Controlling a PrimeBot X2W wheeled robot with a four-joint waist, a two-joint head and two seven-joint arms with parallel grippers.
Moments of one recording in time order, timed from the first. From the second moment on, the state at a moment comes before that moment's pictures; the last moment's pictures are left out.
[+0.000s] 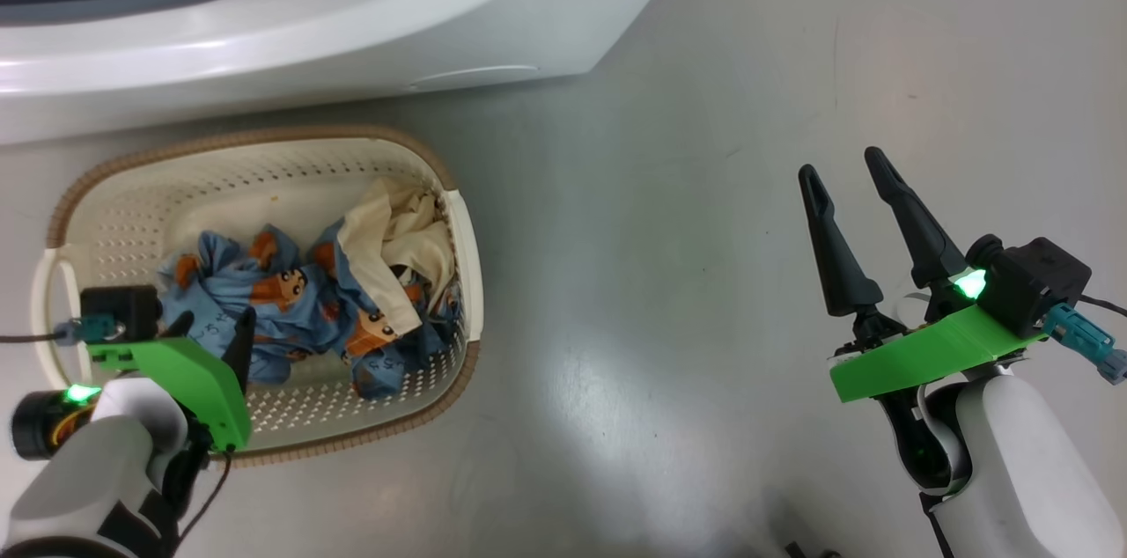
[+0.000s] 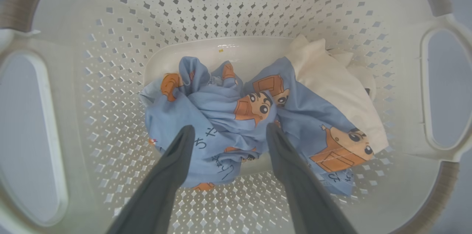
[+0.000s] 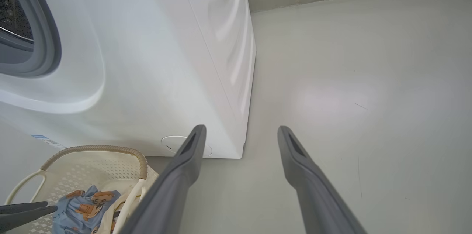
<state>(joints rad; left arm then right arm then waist) -0.78 0.28 -0.73 1.17 -0.85 -0.13 -0.20 -0.37 -0.16 0.14 0.17 0.38 0.13 -0.25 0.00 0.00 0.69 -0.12</state>
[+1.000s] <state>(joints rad) -0.86 0.36 -0.93 1.16 -0.98 -0.13 -0.09 -0.42 -0.15 0.16 0.15 0.37 0.13 -0.25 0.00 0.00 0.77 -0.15</state>
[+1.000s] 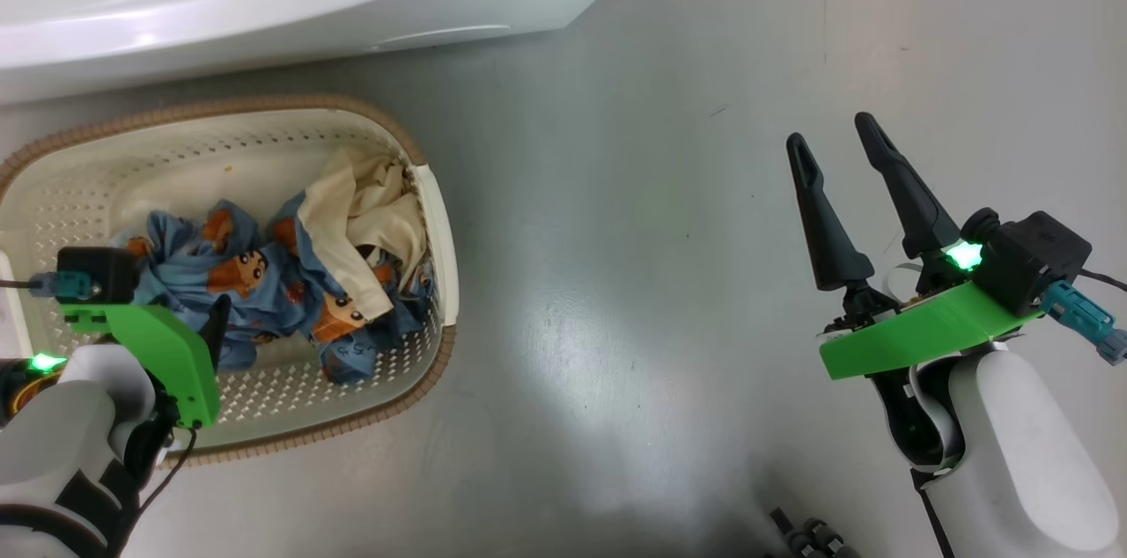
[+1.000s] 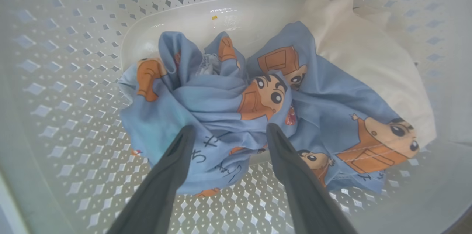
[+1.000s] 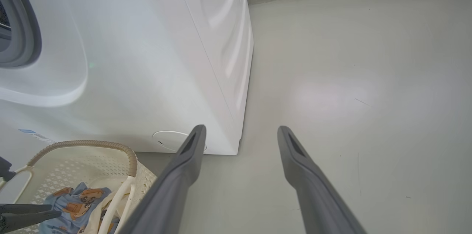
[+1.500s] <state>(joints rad) -0.87 0.37 -1.02 1.14 -1.04 -0.13 -0.11 -0.42 -0.15 0.16 0.15 0.37 0.13 -0.25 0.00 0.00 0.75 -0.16</state>
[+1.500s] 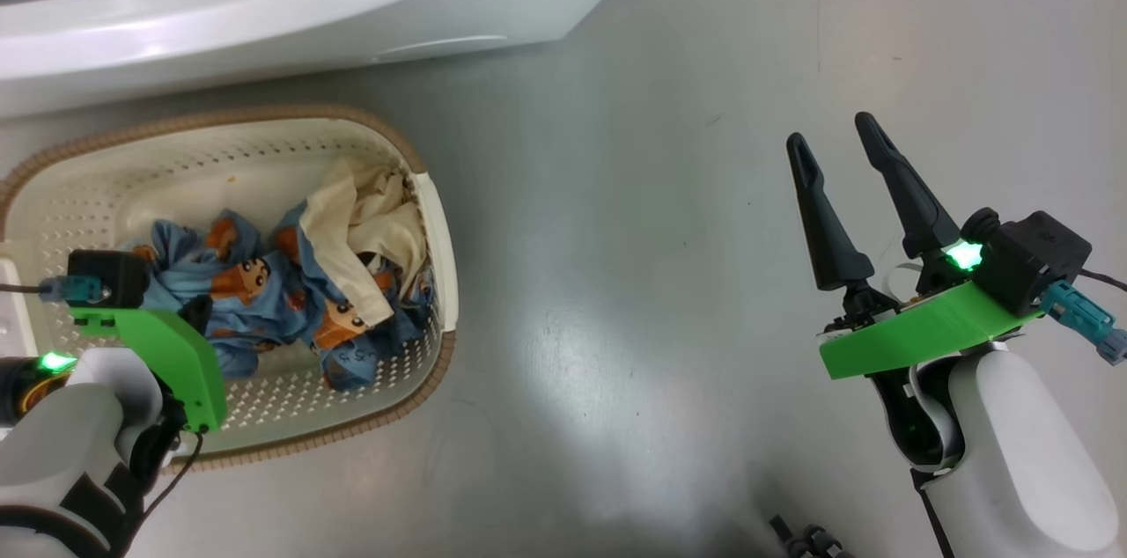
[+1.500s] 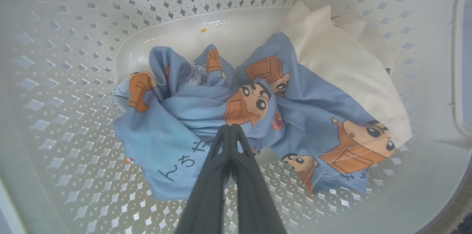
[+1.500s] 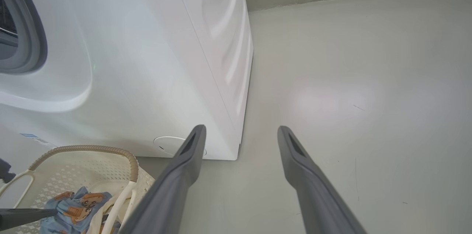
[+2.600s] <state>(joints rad) -0.74 0.36 -0.79 0.92 -0.98 -0.13 -0.25 -0.33 -0.19 0.12 0.19 0.37 0.13 -0.25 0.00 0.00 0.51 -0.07</state>
